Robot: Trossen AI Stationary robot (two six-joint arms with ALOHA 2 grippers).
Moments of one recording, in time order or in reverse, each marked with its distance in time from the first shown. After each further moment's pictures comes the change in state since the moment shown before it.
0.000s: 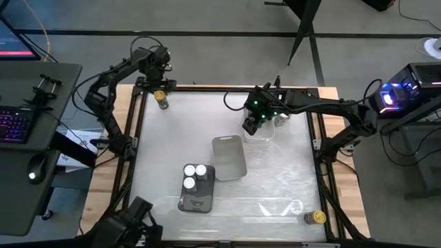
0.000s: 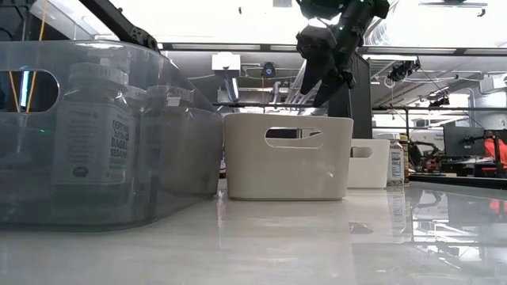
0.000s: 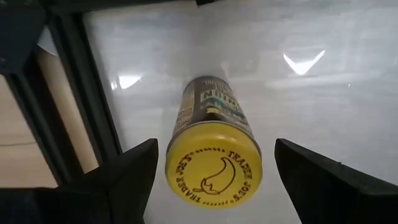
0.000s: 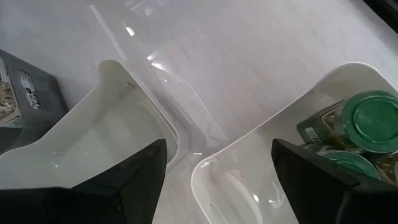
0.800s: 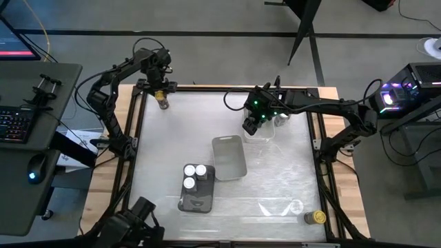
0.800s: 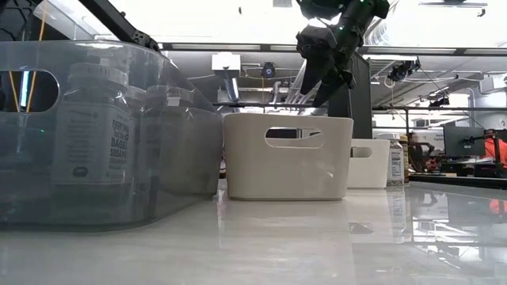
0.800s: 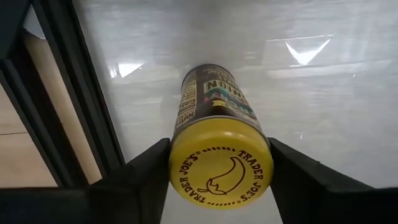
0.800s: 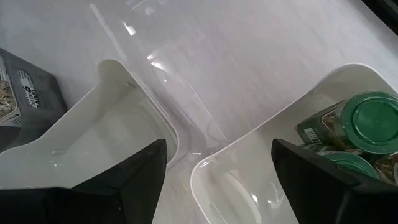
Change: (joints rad) left arm -0.011 0.028 0.000 -0.025 0.016 -0.016; right arm 0.000 0.000 0.000 0.000 0.000 -0.008
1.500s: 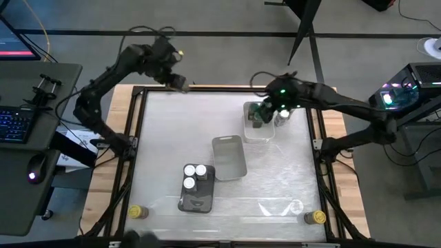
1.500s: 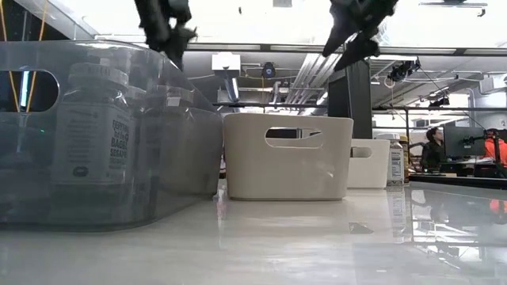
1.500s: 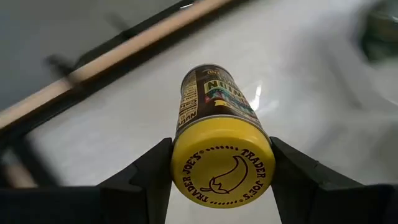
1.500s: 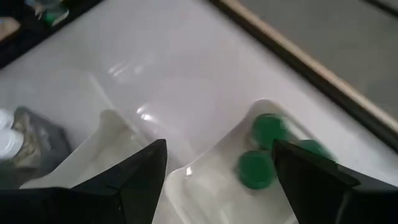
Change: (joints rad) left arm -0.304 -0.262 0.225 0.005 0.047 0.137; right arm -0.072 -0.269 0.000 -0.060 0.106 0.006
